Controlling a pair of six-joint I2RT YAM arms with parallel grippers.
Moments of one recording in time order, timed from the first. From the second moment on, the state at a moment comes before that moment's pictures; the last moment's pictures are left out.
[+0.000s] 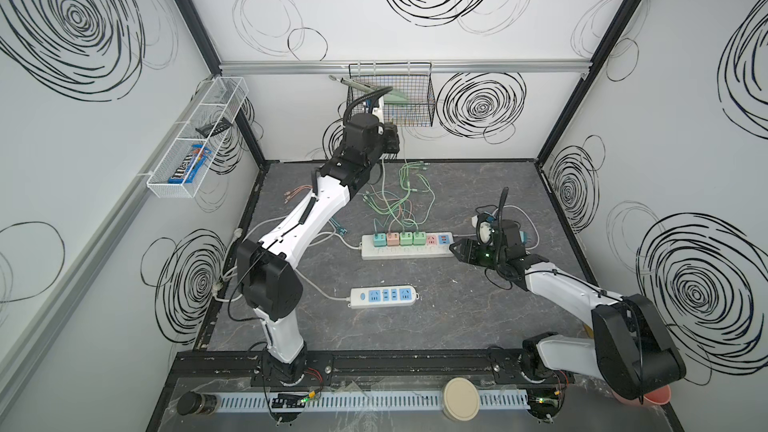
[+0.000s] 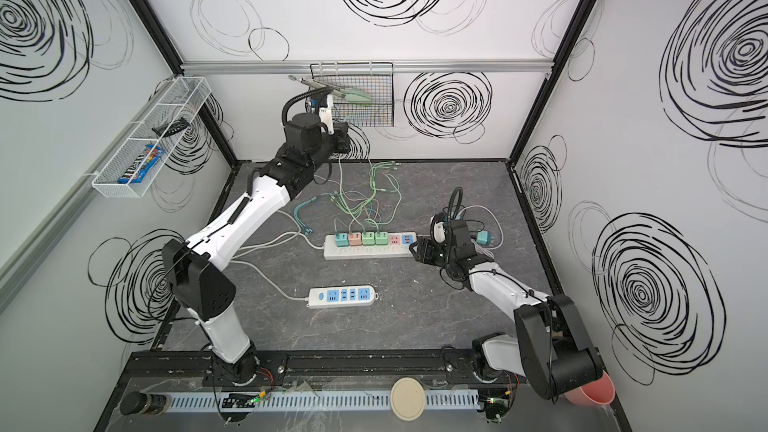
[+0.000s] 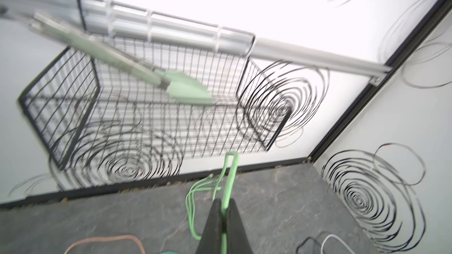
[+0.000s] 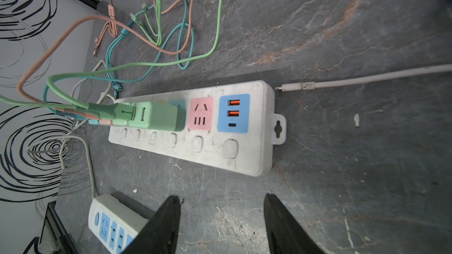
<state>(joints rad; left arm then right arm) -0.47 1.84 1.86 -0.16 -0.11 -0.28 0.31 1.27 0.54 0.00 -0.36 0.51</state>
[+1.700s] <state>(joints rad) -0.56 2.26 2.14 -0.49 -0.01 -0.17 0.31 1.23 0.47 0.00 -0.37 0.51</state>
